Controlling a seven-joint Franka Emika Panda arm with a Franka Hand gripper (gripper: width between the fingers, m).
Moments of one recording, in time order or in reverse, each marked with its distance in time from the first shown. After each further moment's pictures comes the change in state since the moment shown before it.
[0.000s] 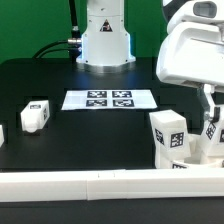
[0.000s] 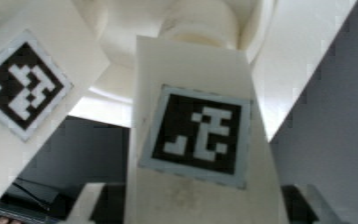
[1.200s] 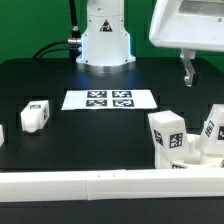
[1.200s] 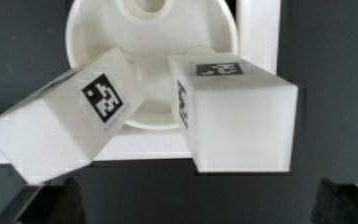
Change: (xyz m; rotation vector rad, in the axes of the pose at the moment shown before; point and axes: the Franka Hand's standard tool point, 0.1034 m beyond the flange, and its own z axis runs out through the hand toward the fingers) arm 0.024 0.022 -0.037 0.076 -0.442 0.190
